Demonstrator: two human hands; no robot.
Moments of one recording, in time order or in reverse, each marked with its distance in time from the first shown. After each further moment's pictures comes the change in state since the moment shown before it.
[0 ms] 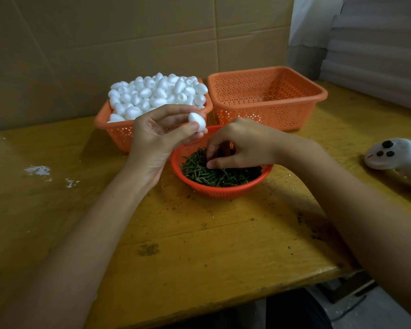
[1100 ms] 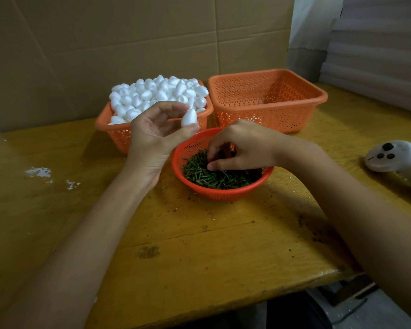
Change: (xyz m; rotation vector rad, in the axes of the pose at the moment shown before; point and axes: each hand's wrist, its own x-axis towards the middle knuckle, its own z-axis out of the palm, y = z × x) left_hand 0.002 0.000 -0.004 0.090 0.054 0.046; right_hand 0.000 -0.001 -0.002 0.006 -0.005 -0.001
